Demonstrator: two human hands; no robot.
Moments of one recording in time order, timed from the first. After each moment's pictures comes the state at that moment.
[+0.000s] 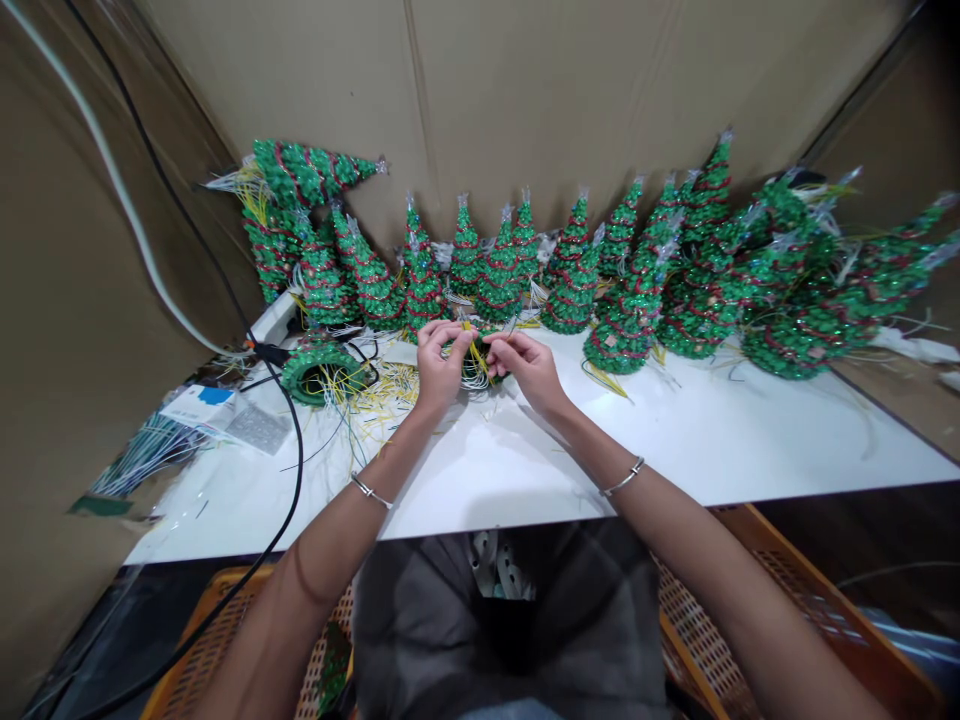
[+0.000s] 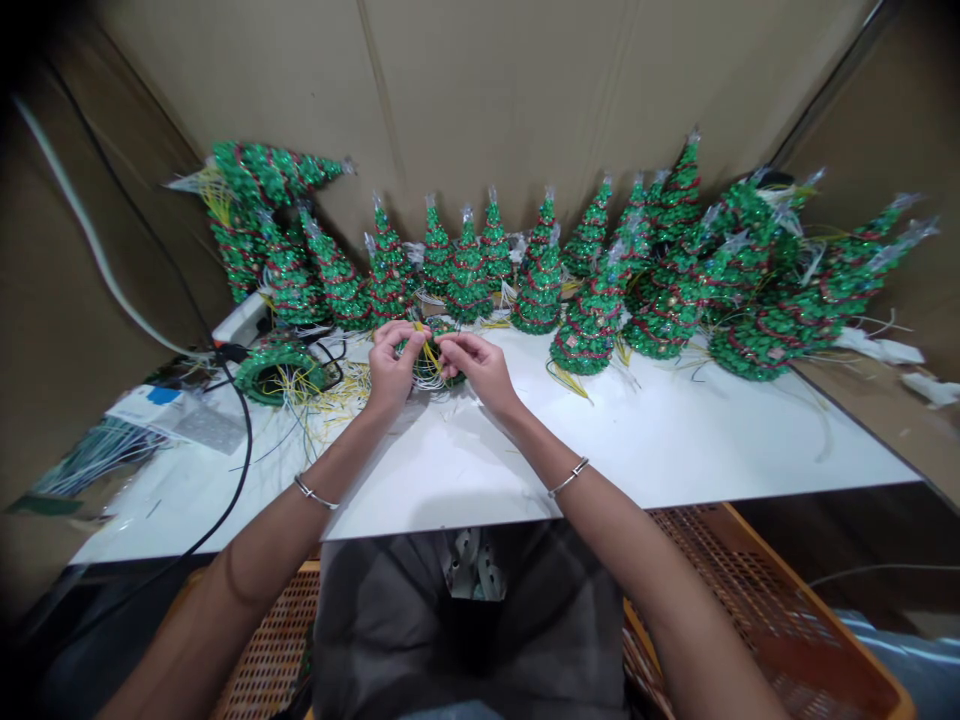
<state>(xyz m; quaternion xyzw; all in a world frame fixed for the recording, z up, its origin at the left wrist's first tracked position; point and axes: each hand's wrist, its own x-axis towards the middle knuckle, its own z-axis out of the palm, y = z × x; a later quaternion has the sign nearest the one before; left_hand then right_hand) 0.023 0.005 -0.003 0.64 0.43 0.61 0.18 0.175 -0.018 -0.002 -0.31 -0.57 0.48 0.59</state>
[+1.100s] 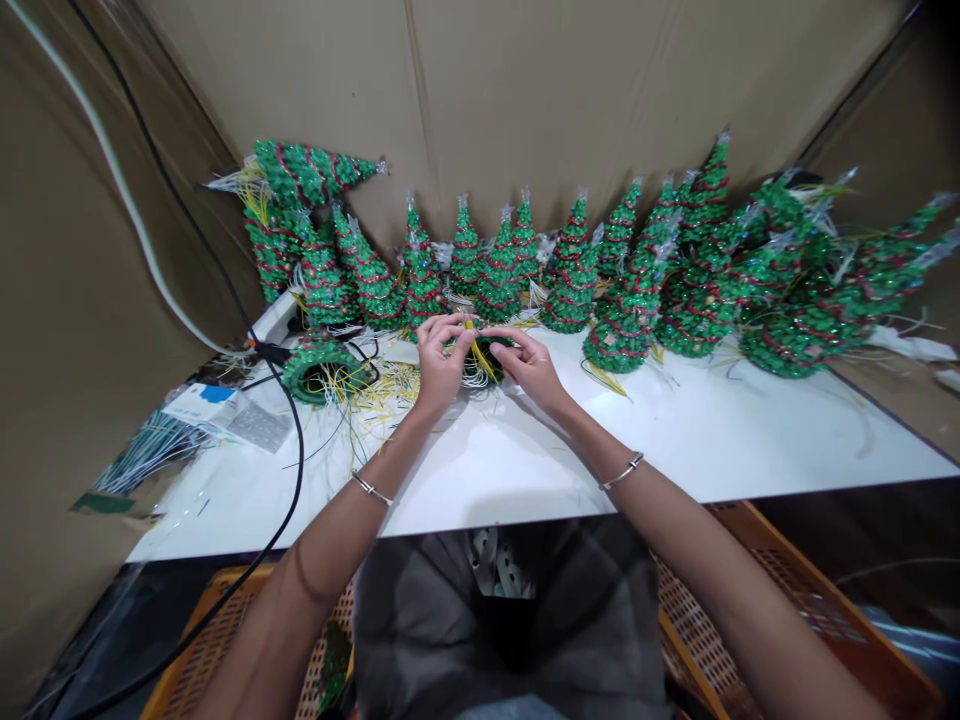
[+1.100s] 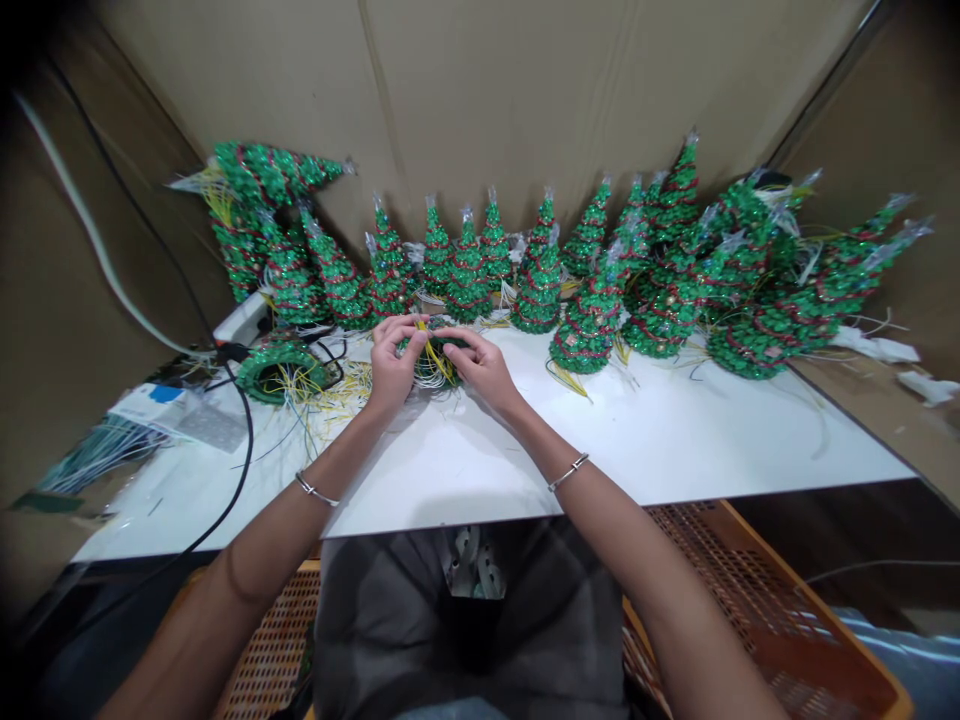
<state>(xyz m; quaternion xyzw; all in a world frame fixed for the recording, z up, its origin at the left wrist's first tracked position) 0.024 0.002 0.002 0.67 0.41 0.59 0.15 0.181 -0.018 0.000 -0.33 -0.61 0.46 0.55</state>
